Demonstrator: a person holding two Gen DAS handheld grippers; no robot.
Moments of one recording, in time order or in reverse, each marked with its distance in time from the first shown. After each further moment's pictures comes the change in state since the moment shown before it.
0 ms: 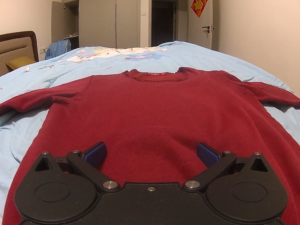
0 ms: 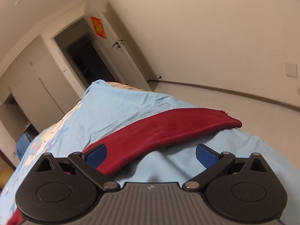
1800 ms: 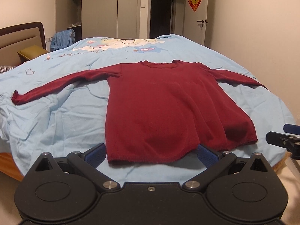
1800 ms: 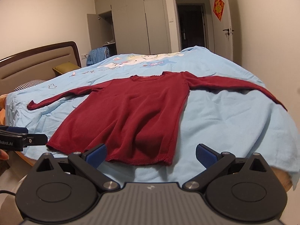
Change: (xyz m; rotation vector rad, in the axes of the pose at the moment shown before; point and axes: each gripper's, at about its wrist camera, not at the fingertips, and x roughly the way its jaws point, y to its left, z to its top) left arm -0.272 0.038 -0.056 -0.004 0.090 -0.027; right arm -0.294 0.116 -0.206 -0.697 0.199 0.355
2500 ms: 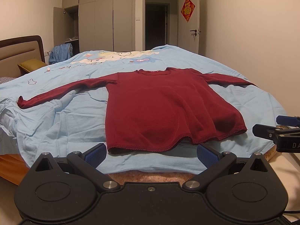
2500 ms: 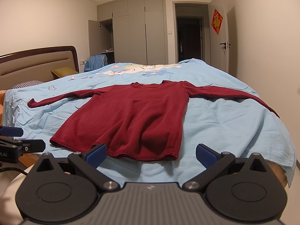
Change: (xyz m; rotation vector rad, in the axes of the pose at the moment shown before) left arm -0.040 -0.012 -0.045 0.040 -0.093 -0.004; right arm -0.026 0.031 -0.030 -0.041 -0.083 -0.044
